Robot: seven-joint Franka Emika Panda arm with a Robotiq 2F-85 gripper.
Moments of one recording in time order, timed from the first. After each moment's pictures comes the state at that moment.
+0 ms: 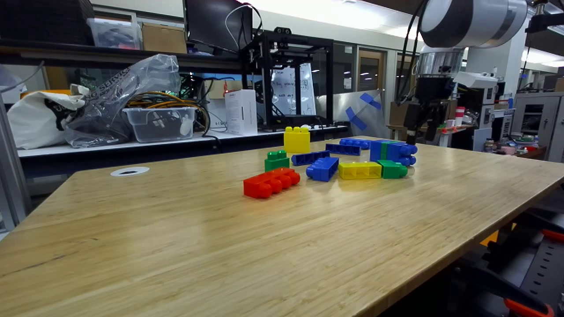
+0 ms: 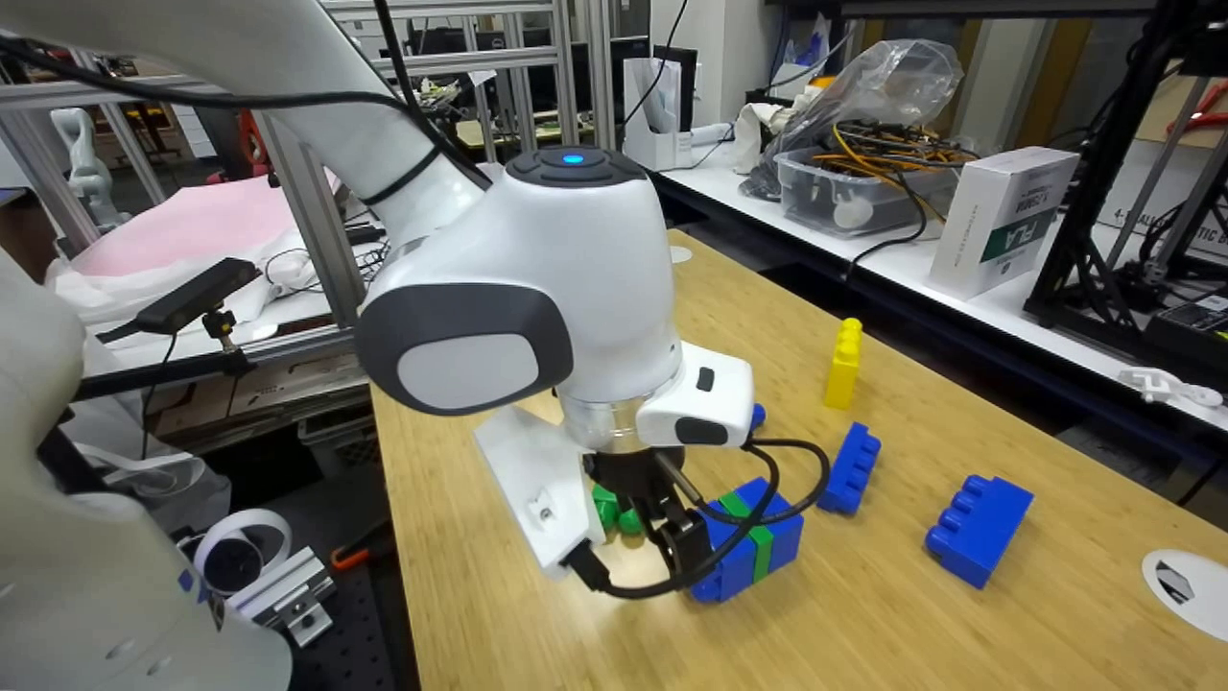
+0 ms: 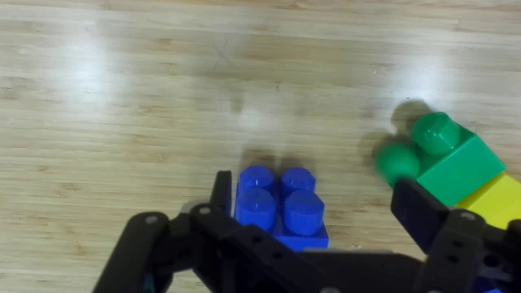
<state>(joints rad) -0.12 -0.11 -0.27 -2.78 0.03 2.81 -0.39</state>
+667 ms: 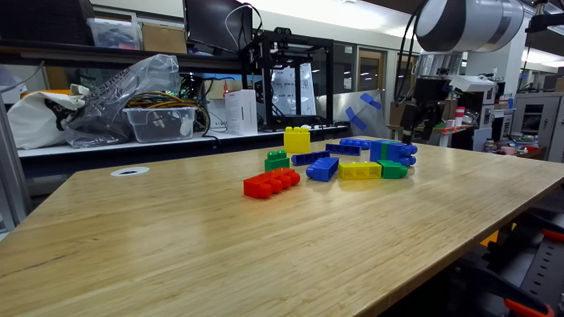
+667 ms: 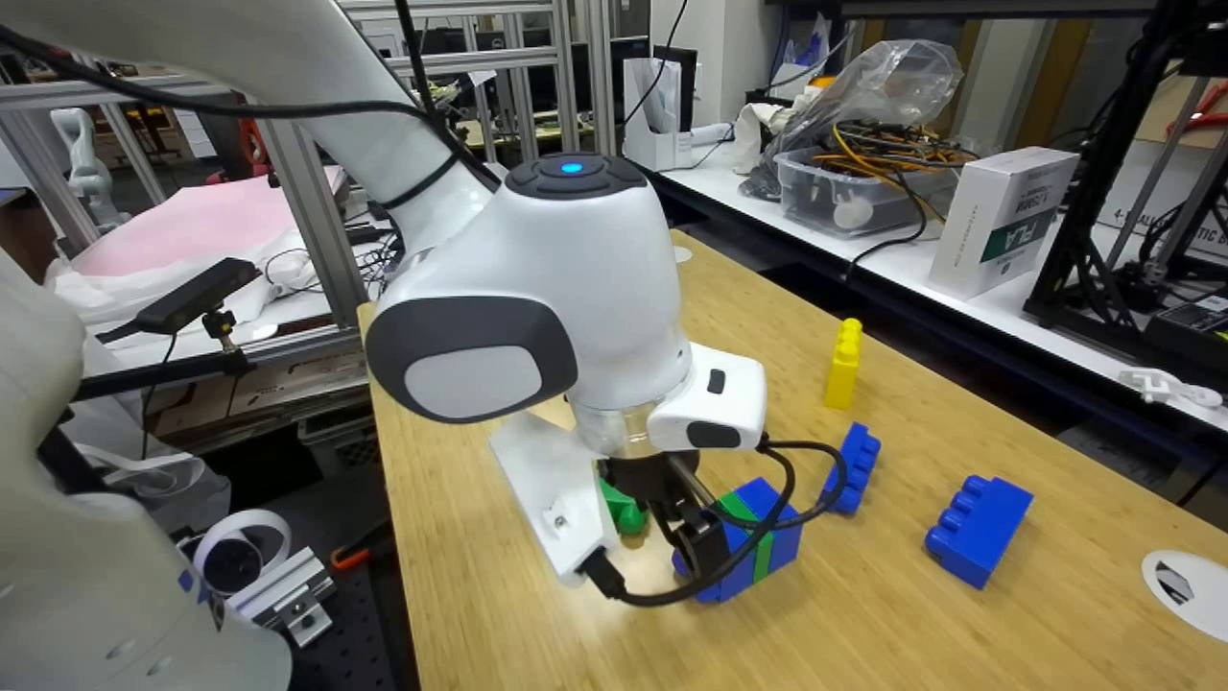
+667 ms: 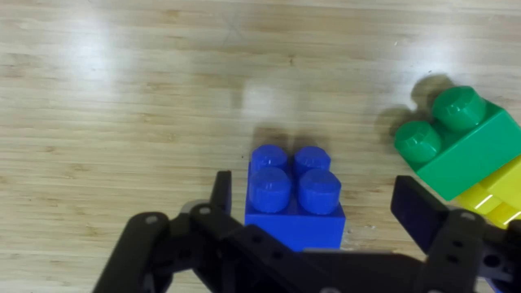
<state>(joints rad) -0.12 -0.07 -0.27 -2.77 0.09 2.88 -0.43</state>
